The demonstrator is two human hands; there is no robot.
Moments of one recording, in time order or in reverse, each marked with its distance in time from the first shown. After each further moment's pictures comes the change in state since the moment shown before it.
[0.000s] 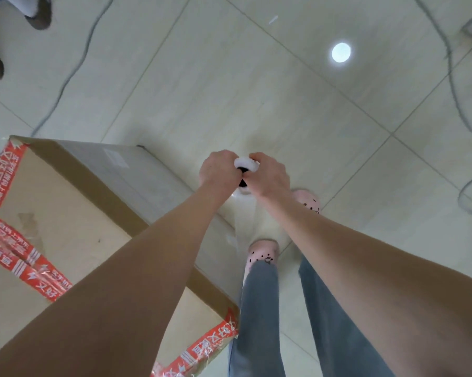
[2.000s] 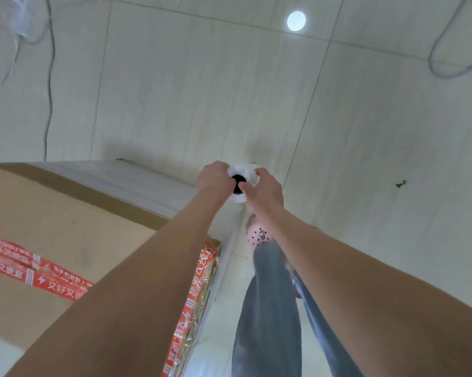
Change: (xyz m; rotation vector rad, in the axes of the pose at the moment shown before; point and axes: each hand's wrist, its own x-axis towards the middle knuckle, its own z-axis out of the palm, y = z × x) left_hand -0.125 0.024 0.135 0.294 -0.078 0.061; right_hand -0.119 0.189 0.059 0.598 0.090 0.224
